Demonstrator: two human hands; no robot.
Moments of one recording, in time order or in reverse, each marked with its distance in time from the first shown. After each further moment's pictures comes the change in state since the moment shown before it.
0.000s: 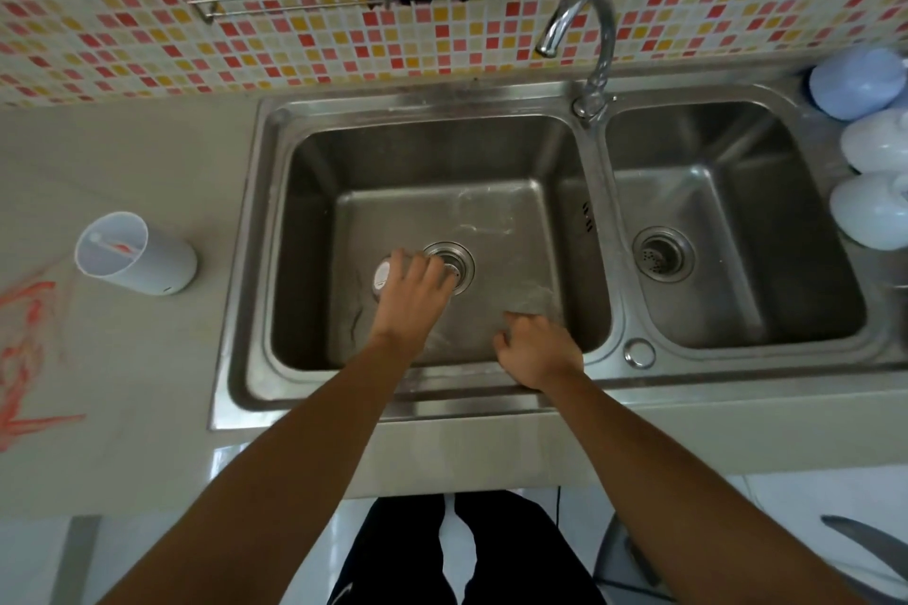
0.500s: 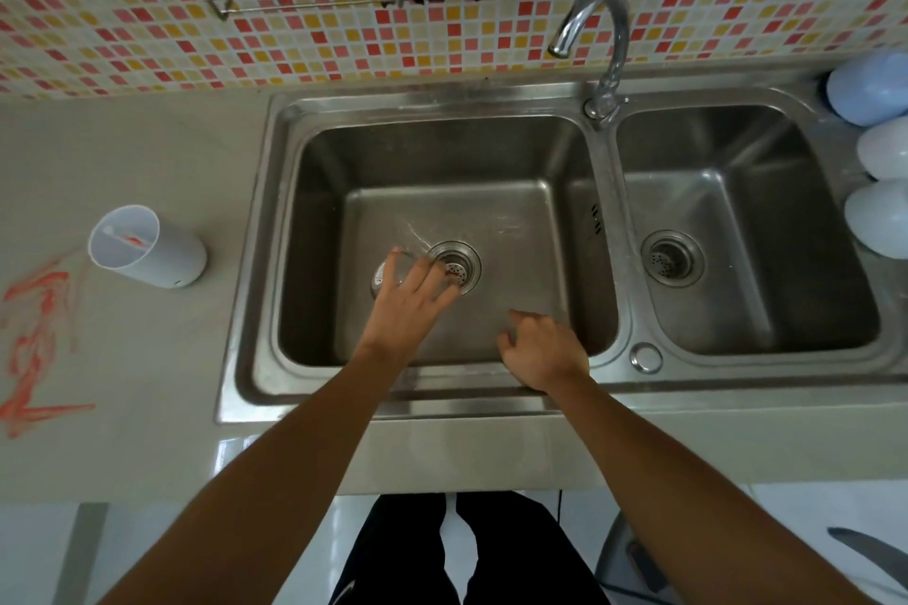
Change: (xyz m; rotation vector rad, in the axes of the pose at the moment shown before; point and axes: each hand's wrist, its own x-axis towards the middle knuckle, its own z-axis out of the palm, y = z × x) left_hand -0.019 -0.008 0.008 -0.047 0.043 0.039; right_hand 0.001 0.003 0.001 -0.001 0.028 -0.050
